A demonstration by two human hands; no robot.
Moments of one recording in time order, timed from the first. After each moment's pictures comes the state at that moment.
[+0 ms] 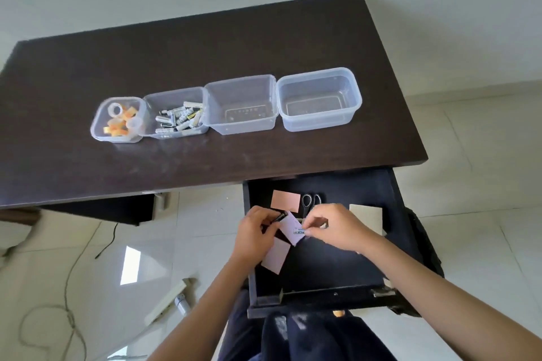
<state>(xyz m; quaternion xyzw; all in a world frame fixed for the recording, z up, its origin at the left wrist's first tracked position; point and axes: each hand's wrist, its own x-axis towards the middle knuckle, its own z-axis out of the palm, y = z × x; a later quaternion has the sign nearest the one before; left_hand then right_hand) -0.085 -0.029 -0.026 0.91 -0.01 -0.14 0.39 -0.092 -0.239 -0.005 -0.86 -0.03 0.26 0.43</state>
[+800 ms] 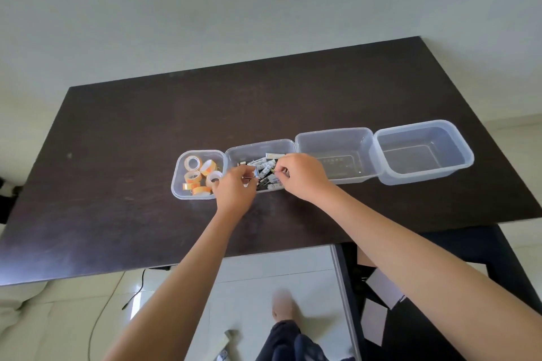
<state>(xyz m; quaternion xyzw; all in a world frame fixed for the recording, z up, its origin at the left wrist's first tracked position) 0.173 0.180 0.038 0.95 0.04 -0.04 0.31 0.165 0.011 0.068 -0.96 -0.06 0.04 0.28</state>
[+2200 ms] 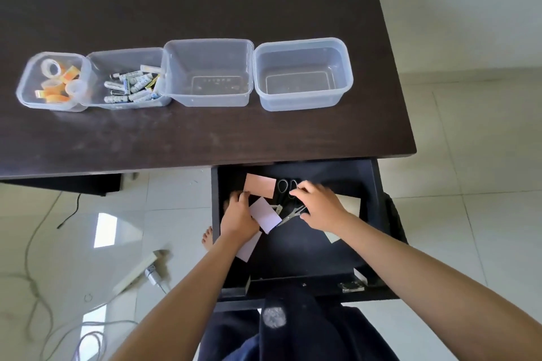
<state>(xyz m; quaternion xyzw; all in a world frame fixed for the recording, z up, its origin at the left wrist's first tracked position) -0.052 -0.053 -0.096 0.93 0.05 -0.29 0.22 -0.053 -0.268 -0.087 -0.94 -0.12 0.28 0.12</state>
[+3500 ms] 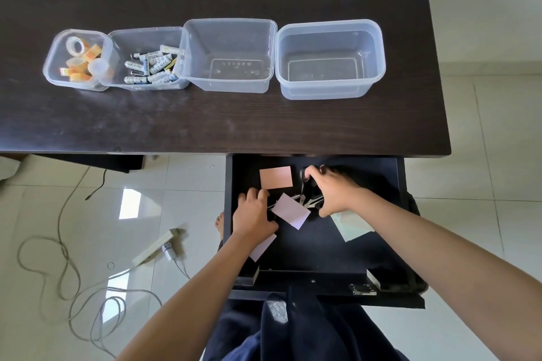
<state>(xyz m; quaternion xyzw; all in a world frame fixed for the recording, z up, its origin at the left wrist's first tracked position) -0.070 -0.060 -0.089 0.95 0.01 -0.28 0.13 -0.013 -0.276 -0.096 -0.91 -0.16 0.36 0.14</state>
